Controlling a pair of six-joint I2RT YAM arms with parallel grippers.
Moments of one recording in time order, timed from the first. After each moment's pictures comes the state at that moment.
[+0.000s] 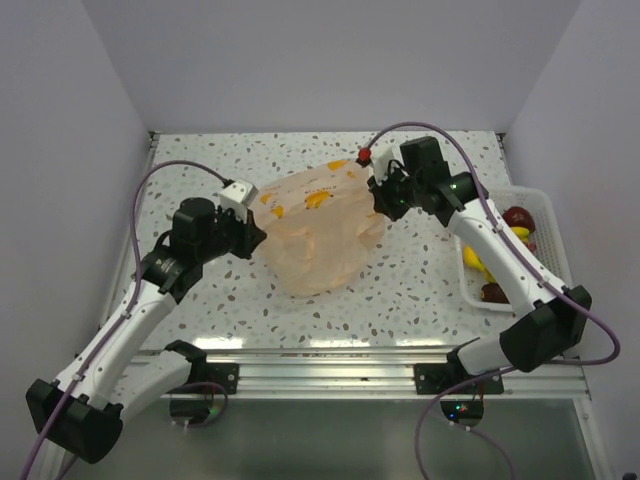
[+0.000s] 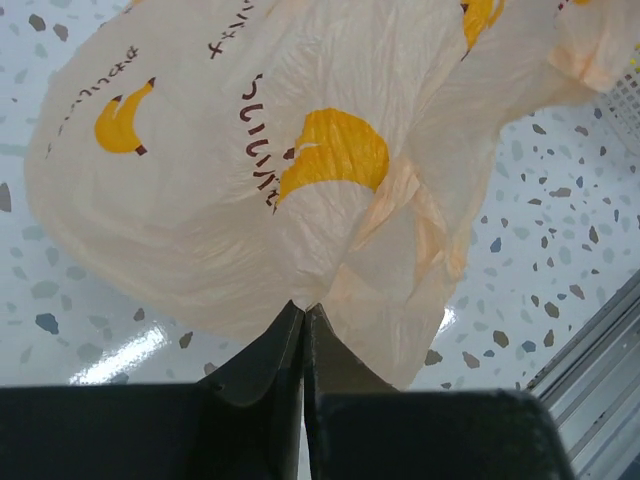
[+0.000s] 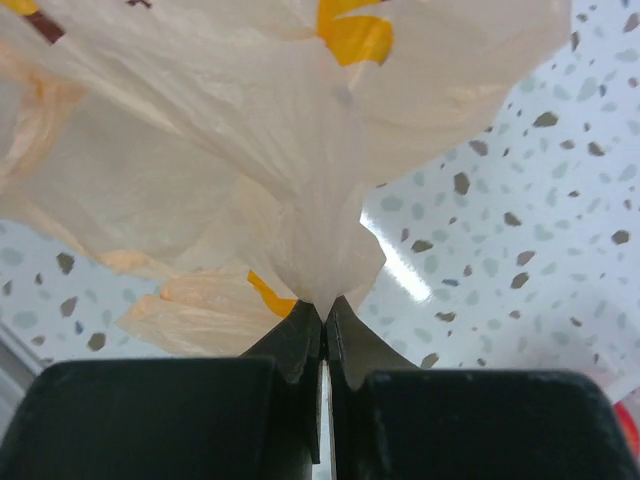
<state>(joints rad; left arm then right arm) -0.40 0.93 0.87 -0.41 0.25 -0.11 0.45 1.42 1.43 -0.81 -0.24 -0.31</state>
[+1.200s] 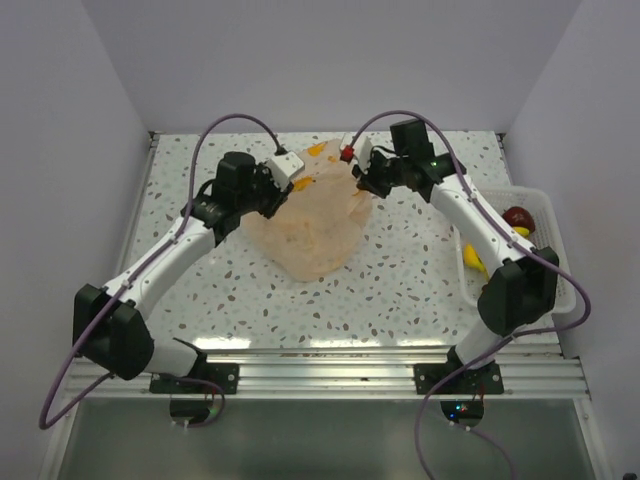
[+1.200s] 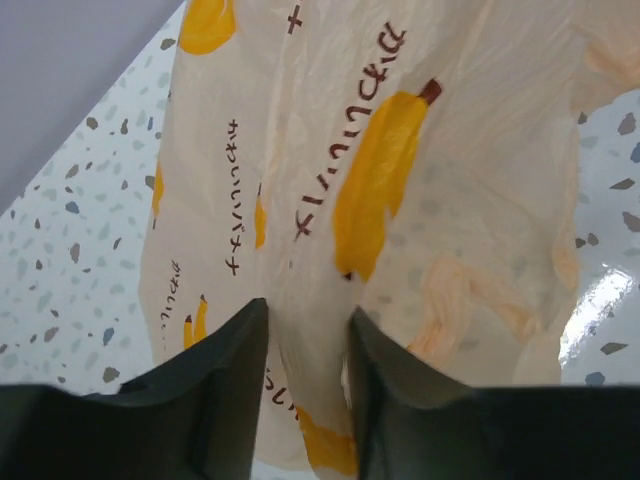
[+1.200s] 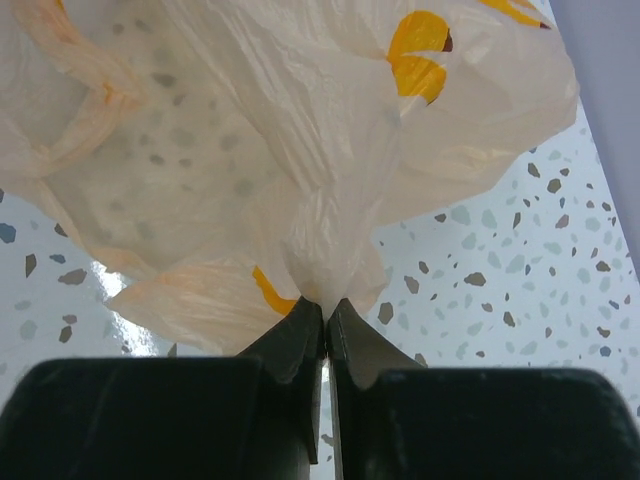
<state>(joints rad) -0.44 1.34 1.11 -0.25 0.19 0.39 0.40 1.65 1.56 -0.65 -0.43 -0.71</state>
